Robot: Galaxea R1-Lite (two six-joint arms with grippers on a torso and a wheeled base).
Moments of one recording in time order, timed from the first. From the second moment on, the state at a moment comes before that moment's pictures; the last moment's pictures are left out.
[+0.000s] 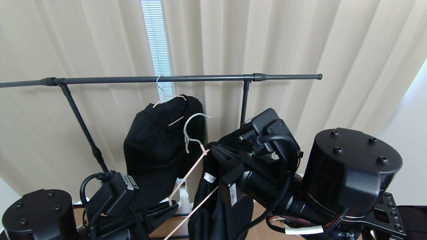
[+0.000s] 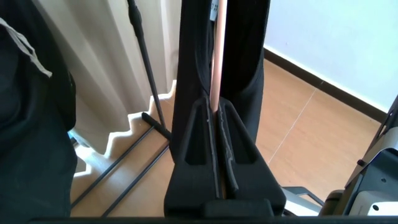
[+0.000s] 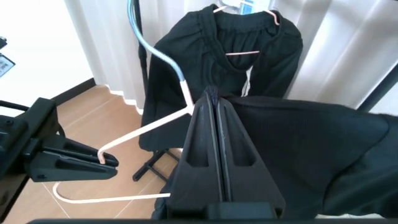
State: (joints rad) left arm -0.65 1.54 -0.11 -1.14 -0.17 0.07; right arm 1.03 1.74 -0.78 -0.87 -0.34 0.00
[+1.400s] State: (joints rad) left arm -0.64 1.55 -0.05 -1.15 -0.24 0.17; right arm 0.65 1.45 -0.75 -0.16 0.18 -0.54
